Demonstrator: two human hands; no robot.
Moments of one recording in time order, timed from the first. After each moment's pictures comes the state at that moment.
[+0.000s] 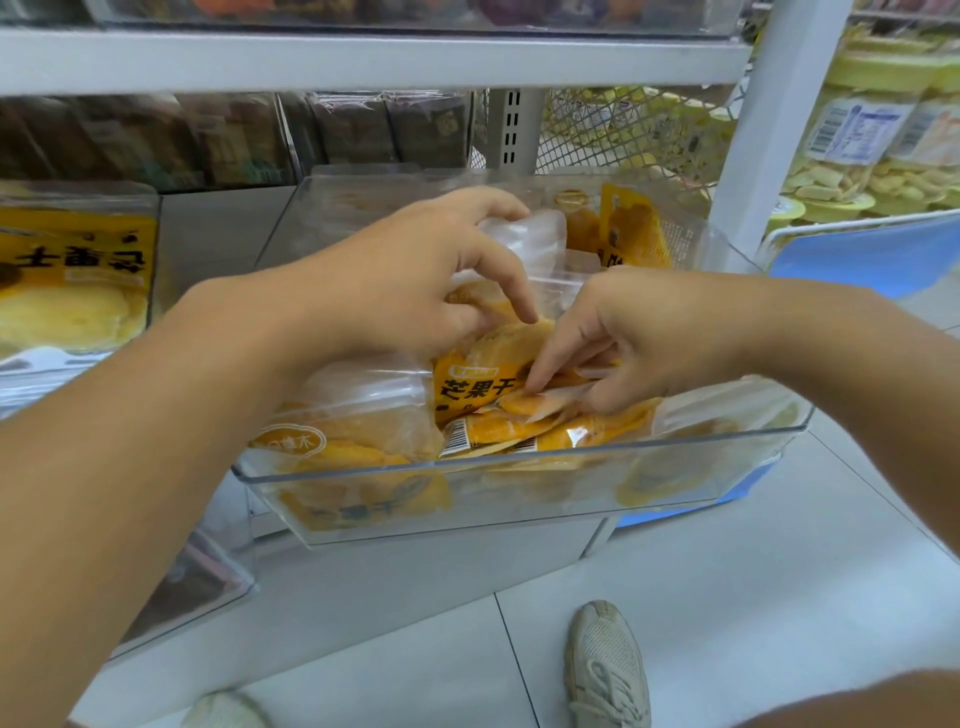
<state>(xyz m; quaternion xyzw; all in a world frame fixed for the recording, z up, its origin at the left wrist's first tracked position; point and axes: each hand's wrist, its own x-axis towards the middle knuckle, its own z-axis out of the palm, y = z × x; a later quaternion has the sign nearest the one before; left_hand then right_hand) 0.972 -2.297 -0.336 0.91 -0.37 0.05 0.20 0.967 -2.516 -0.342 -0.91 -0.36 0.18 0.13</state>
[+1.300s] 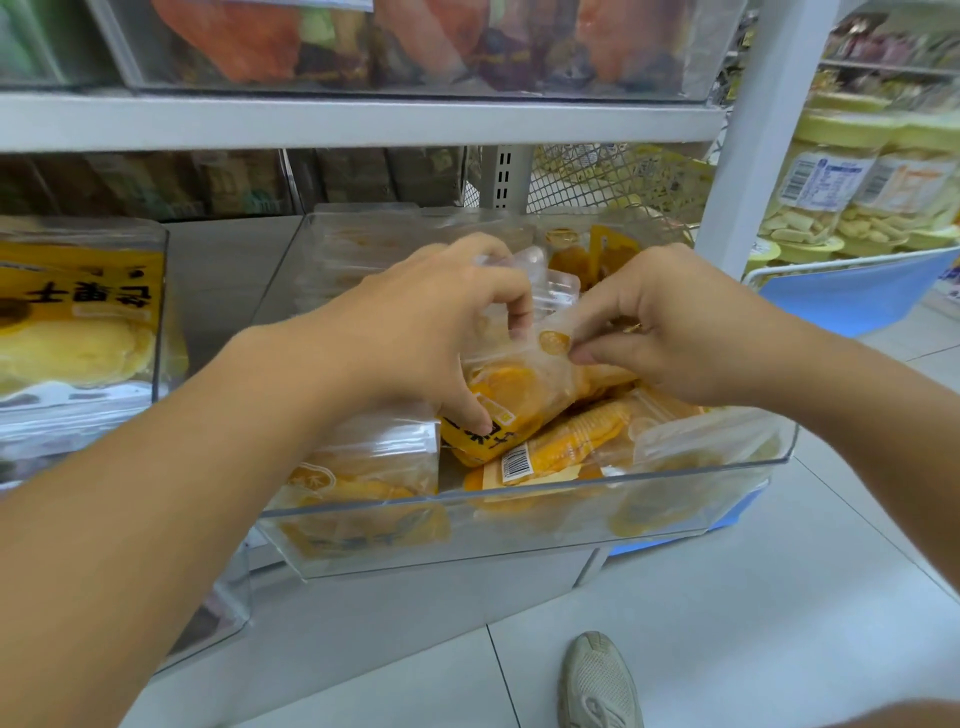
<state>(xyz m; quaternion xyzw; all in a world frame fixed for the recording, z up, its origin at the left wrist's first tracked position) 0.974 -2.302 -0.338 0.94 -0.32 0.02 0.11 0.952 -2.522 -0.329 -0.94 -0.29 -0.04 0.20</state>
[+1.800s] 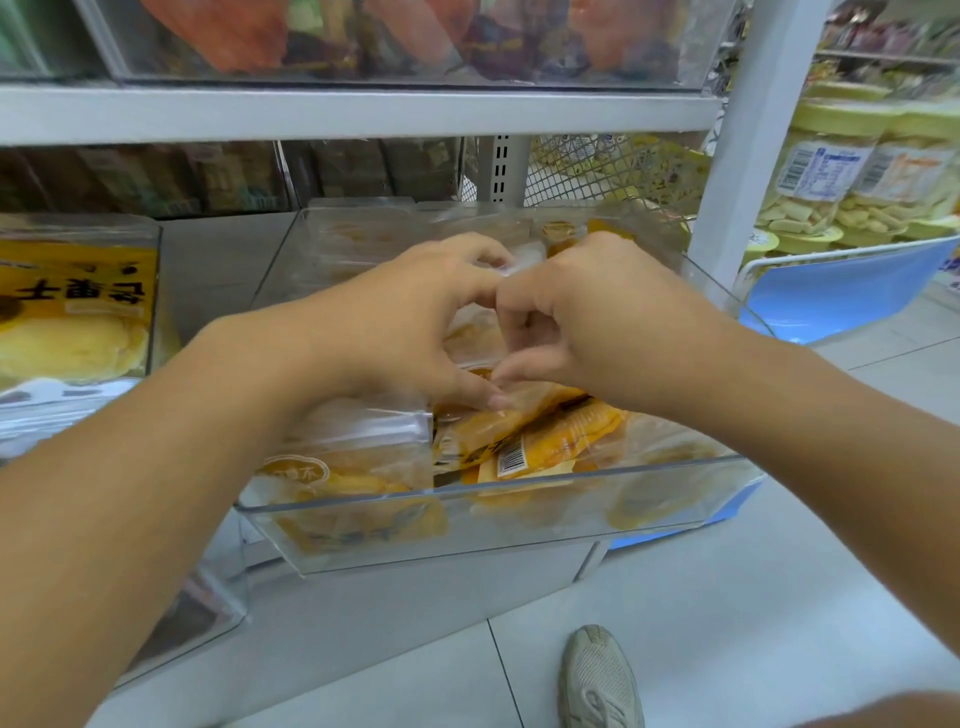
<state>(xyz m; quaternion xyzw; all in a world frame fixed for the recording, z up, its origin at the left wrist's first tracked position) 0.973 -2.298 -0.339 0.91 -0.38 0.02 0.19 0.947 -2.479 -0.327 -0.93 -0.33 -0.15 0.04</state>
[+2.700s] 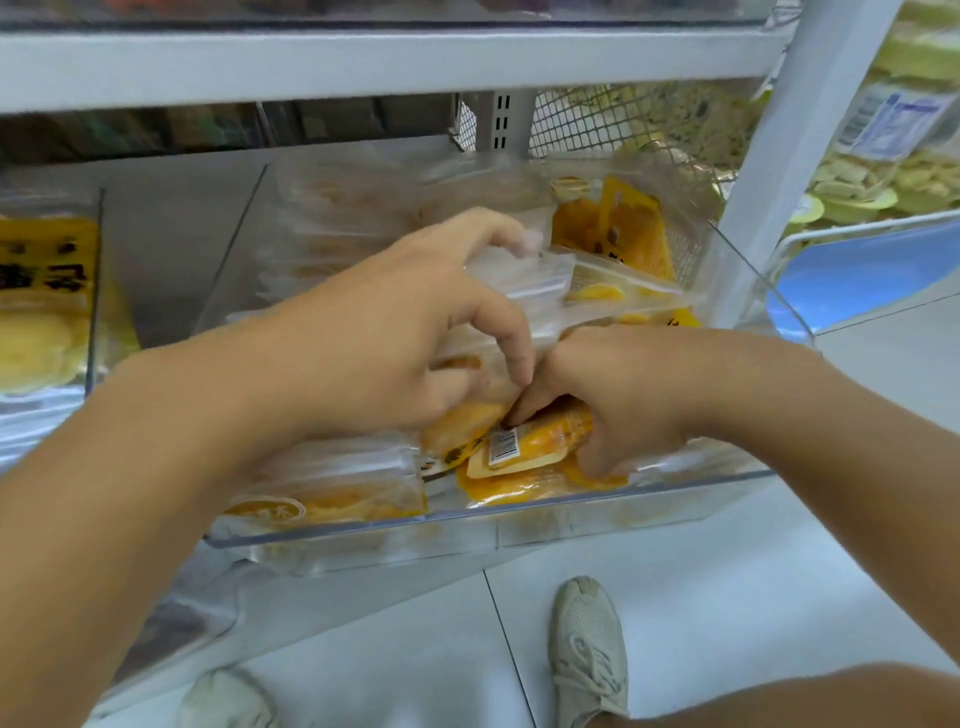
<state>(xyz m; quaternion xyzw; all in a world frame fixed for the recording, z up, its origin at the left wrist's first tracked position) 0.974 -2.293 -0.343 0.88 -0.41 0.01 0.24 0.977 -2.500 -0.356 -0.92 -0.33 0.23 -0.04</state>
